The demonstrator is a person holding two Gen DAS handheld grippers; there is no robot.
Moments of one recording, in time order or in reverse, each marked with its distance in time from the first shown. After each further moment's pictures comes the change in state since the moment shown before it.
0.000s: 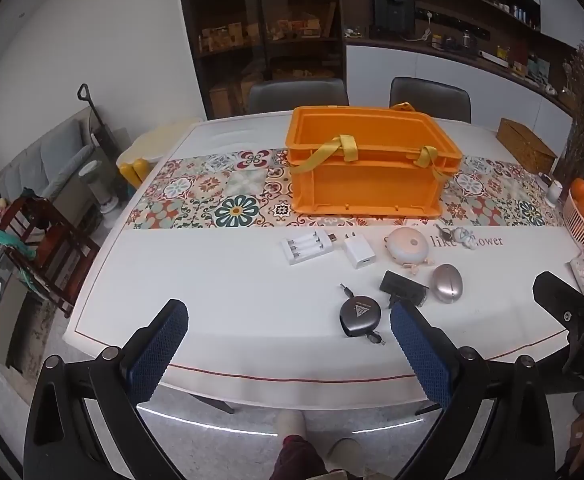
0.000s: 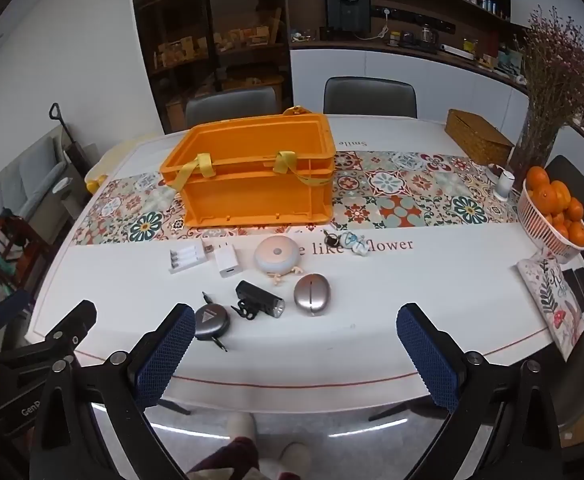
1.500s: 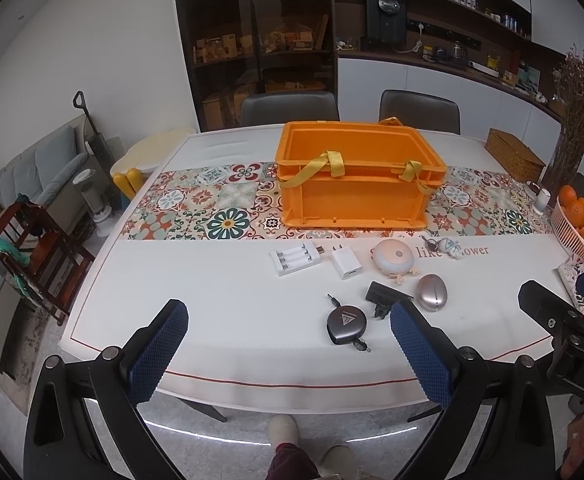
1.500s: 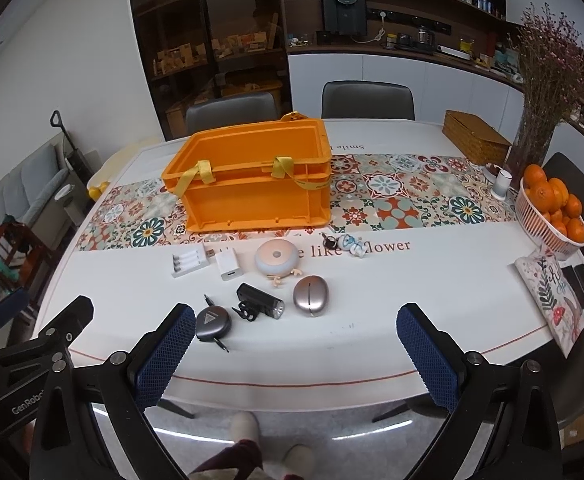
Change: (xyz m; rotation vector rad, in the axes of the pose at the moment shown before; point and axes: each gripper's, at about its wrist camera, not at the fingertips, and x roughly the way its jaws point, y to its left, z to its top) left arm -0.013 -0.003 0.005 -0.004 -0.033 -0.031; right arm -0.008 -0.006 -0.001 0.013 -0.013 0.011
